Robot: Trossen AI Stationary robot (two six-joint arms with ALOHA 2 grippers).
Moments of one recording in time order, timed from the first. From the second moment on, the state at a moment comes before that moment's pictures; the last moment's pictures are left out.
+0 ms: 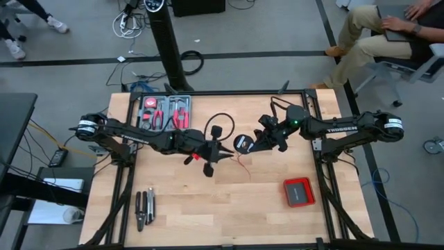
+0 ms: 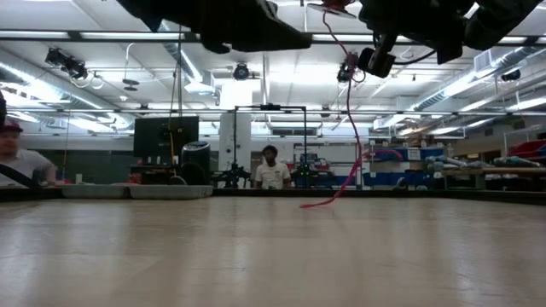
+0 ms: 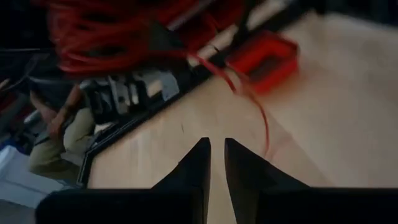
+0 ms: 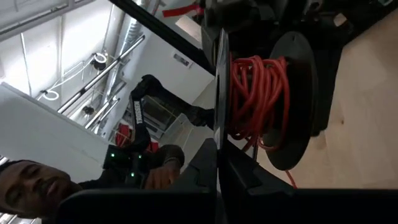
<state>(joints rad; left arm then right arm) -0.07 1.53 0.95 0.28 -0.03 0.55 -0.19 1.16 0.57 0.64 -0.74 0.96</state>
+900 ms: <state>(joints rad) -0.07 1.59 0.93 0.49 0.02 -0.17 -0.21 1.16 0.57 0.63 -0.70 0.91</state>
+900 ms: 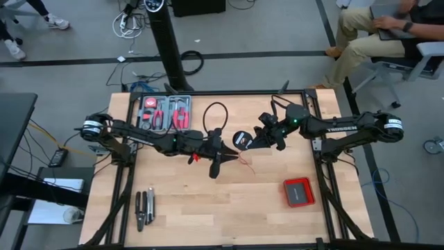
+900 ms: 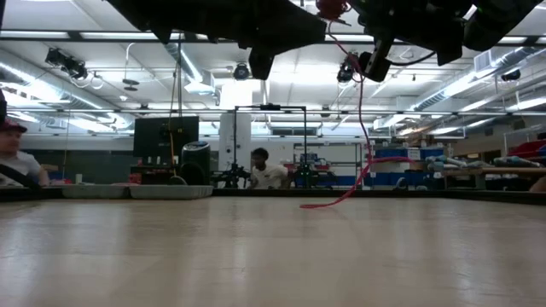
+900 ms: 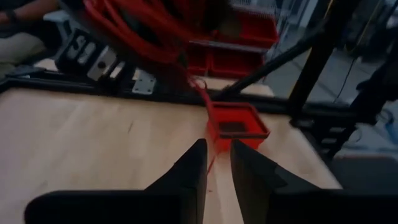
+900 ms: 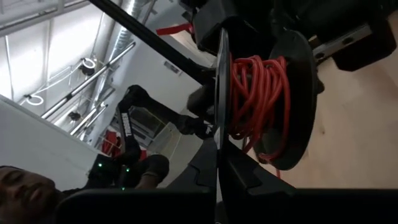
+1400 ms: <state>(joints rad) -0.07 1.67 0.93 0.59 -0.08 -0.33 -0.21 1.16 0.57 0.59 -0.66 0.86</state>
